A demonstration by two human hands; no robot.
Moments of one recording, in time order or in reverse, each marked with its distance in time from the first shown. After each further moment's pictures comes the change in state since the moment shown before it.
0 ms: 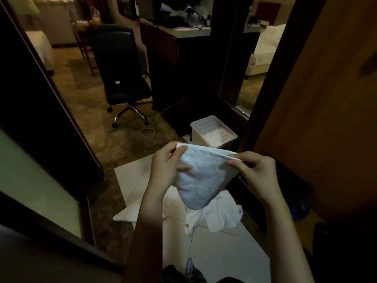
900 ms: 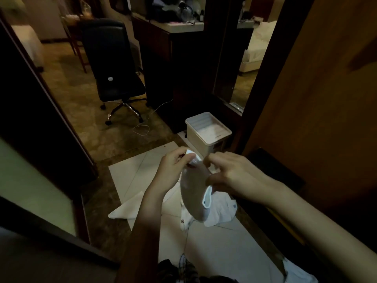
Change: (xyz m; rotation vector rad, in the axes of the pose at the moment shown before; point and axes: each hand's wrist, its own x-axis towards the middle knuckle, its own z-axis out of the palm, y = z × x) left_hand -0.004 -0.022 0.017 0.195 -0.268 0.063; right_hand 0.004 -0.024 -0.009 -0.824 -0.651 -0.744
